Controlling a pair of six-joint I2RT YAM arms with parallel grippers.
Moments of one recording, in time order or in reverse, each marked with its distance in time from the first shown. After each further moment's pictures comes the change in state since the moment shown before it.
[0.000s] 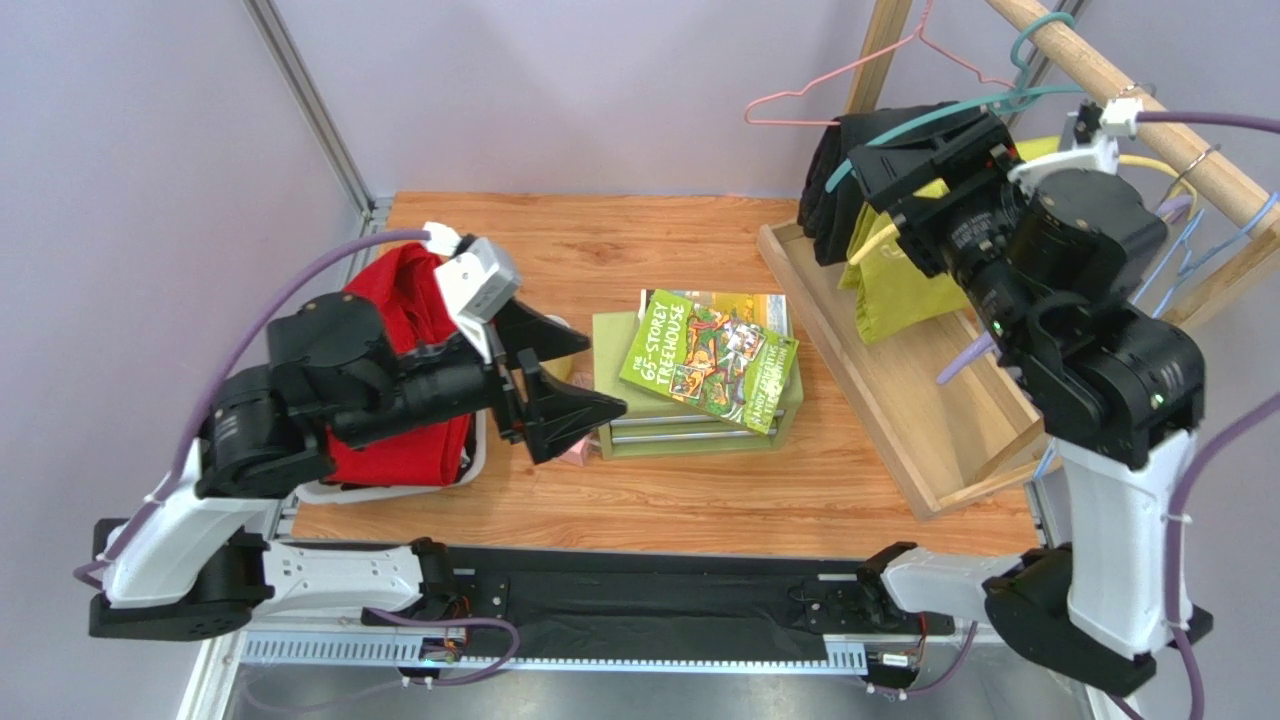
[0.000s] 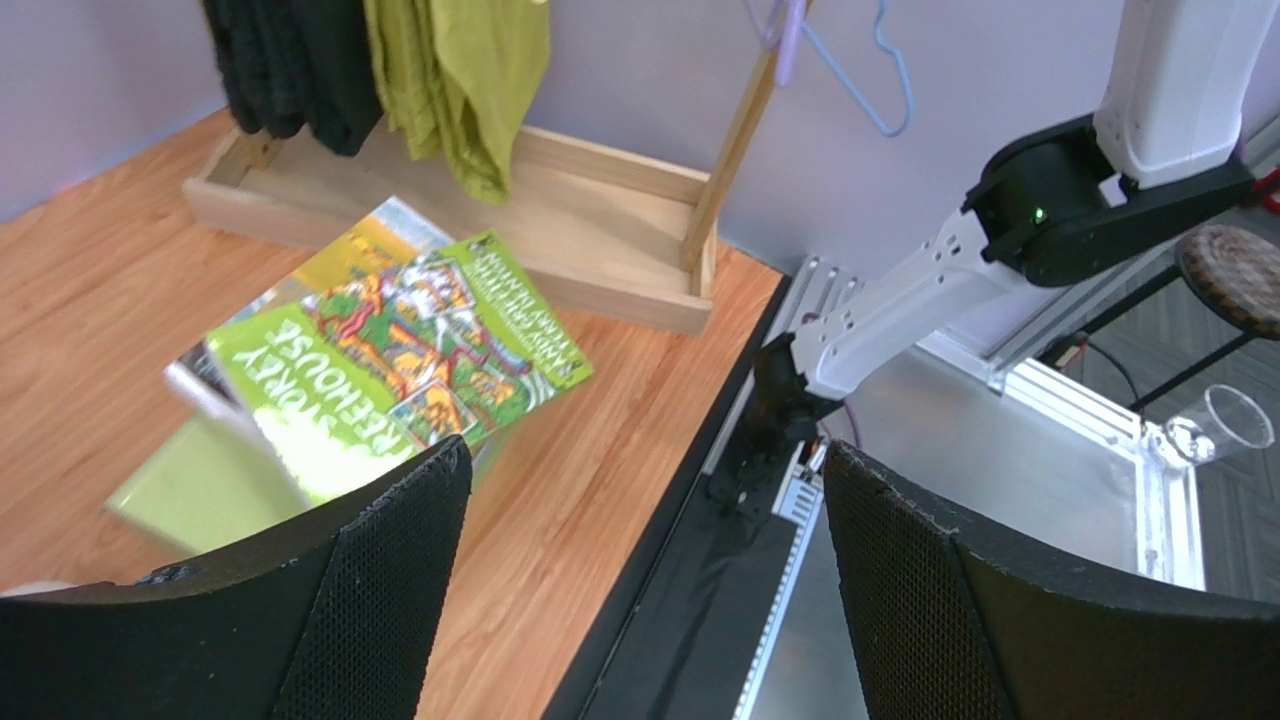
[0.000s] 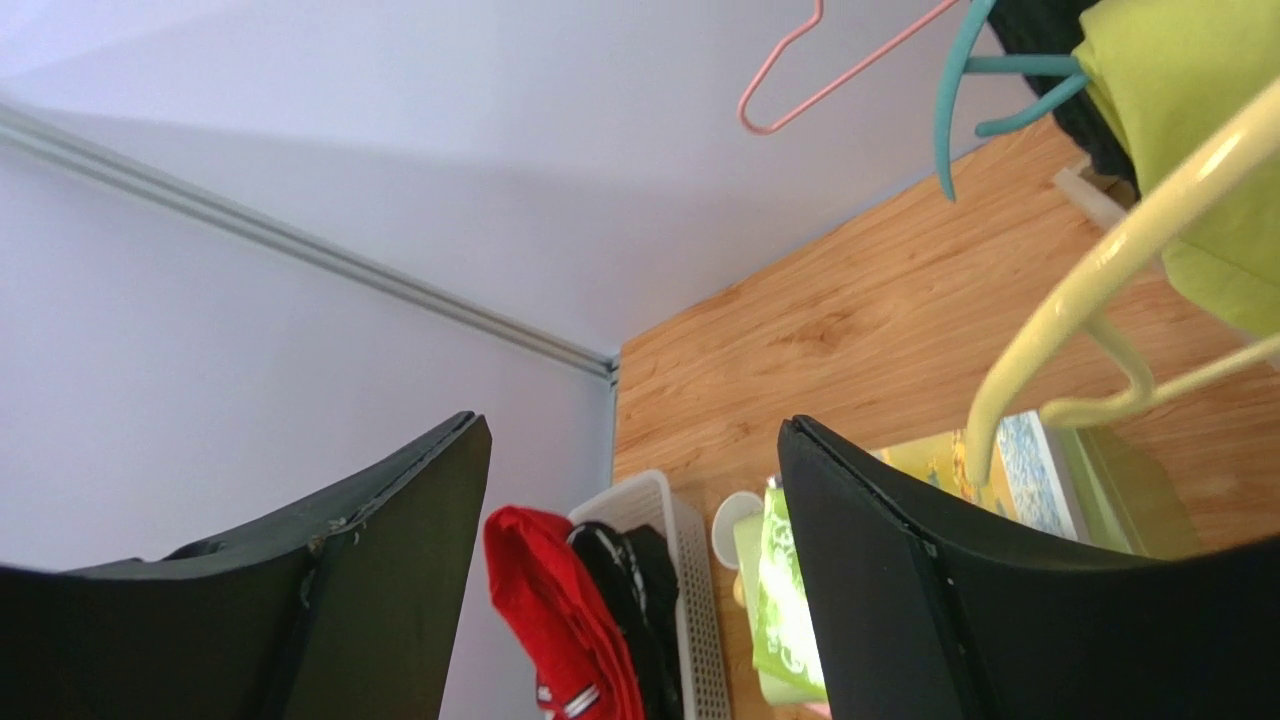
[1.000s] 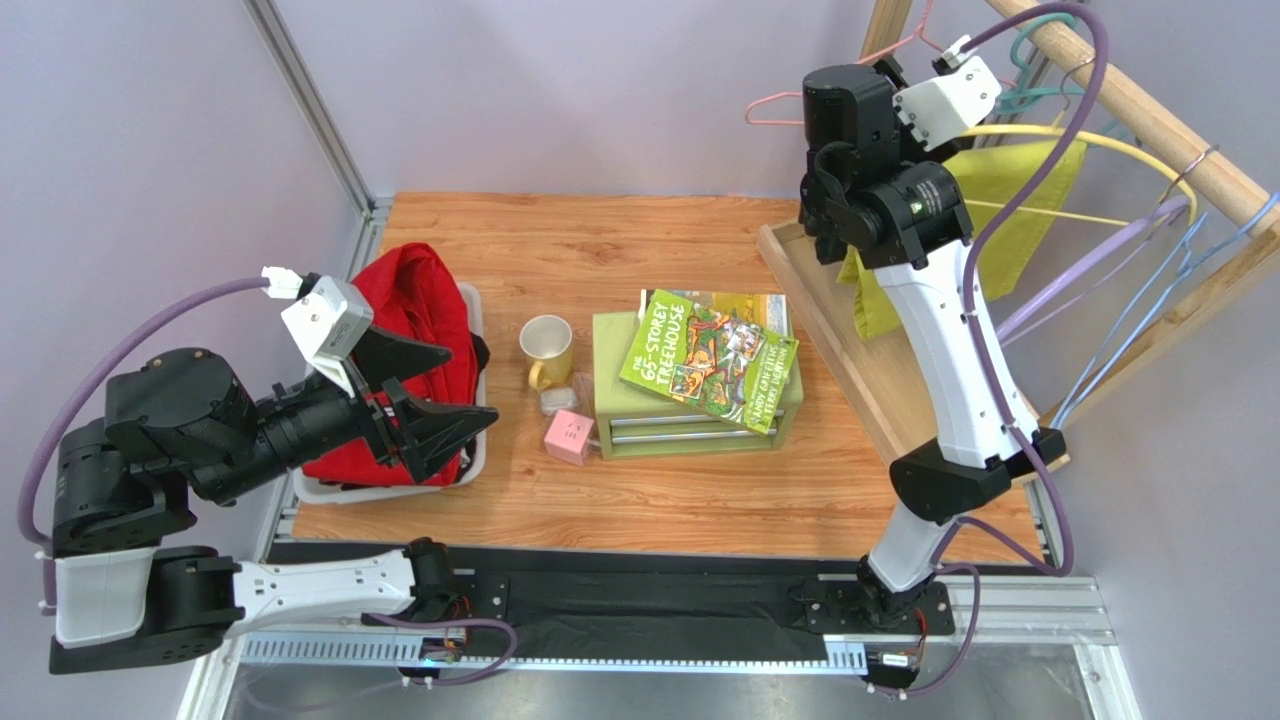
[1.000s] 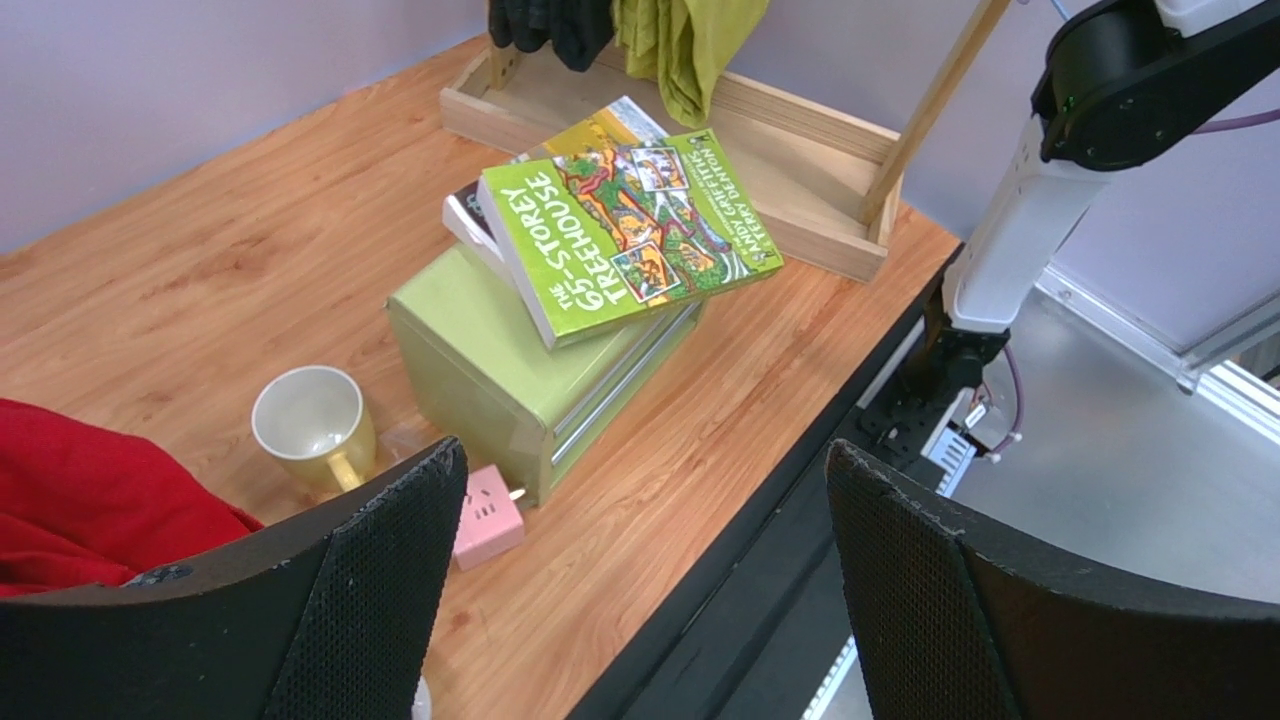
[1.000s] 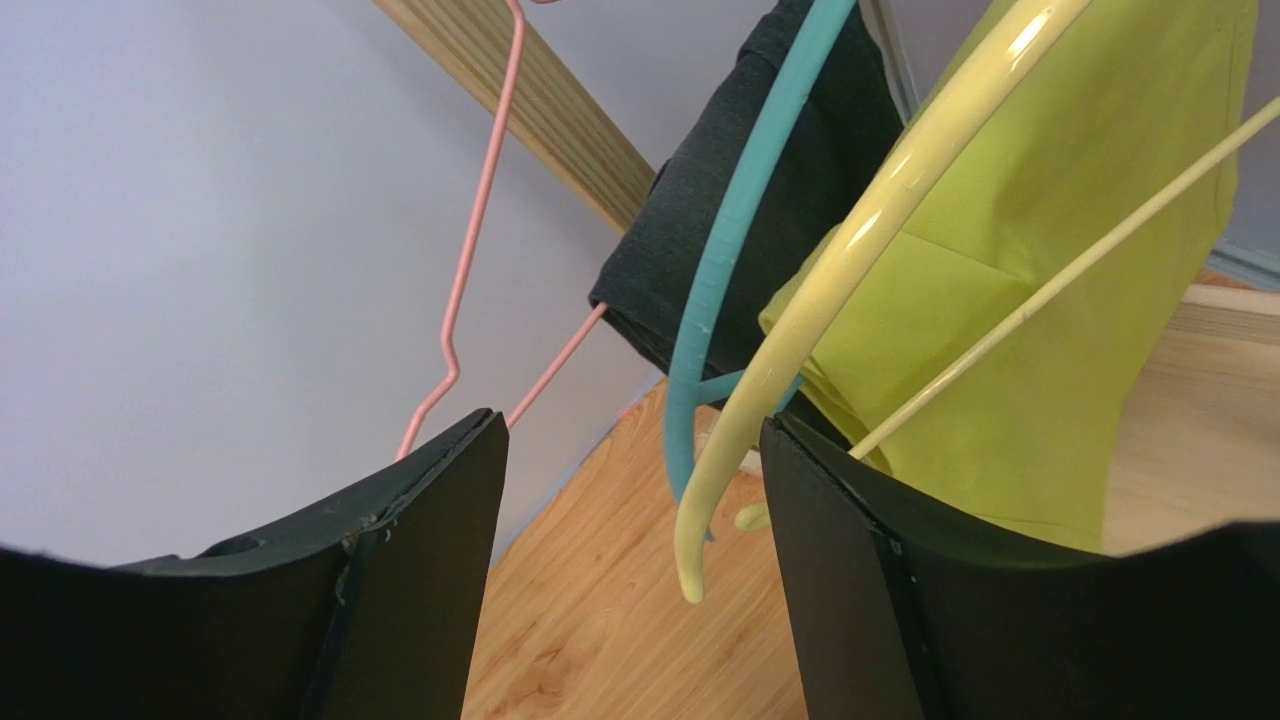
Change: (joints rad) left arm 0.000 -0.222 0.044 -0.343 -0.254 0.048; right arm -0.013 0.539 0.267 -0.011 0.732 -0.014
